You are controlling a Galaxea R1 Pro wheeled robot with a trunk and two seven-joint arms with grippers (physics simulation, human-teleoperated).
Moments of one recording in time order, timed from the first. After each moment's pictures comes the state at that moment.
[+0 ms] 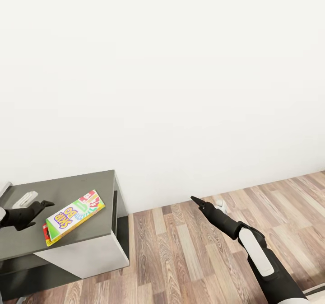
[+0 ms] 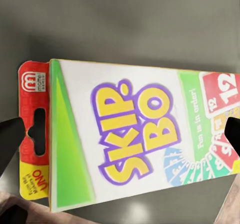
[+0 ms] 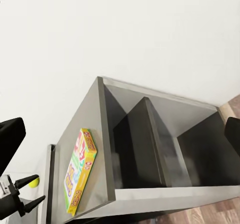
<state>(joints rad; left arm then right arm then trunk) -0.95 0.52 0.71 -0.29 0.08 0.77 -0.27 -0.41 -0.11 0.06 -1.15 -1.01 0.54 0.31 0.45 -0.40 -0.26</state>
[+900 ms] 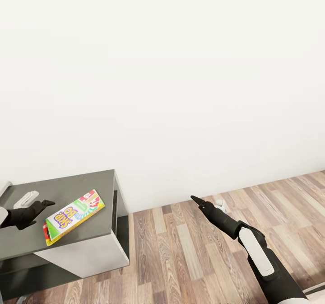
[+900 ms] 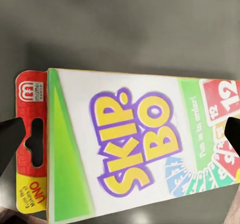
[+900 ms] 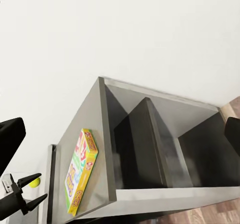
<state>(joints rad) -0.95 0.52 0.71 -0.27 0.08 0.71 -0.27 -0.41 -0.11 0.06 -1.15 -1.01 0.54 0.31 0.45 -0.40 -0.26</state>
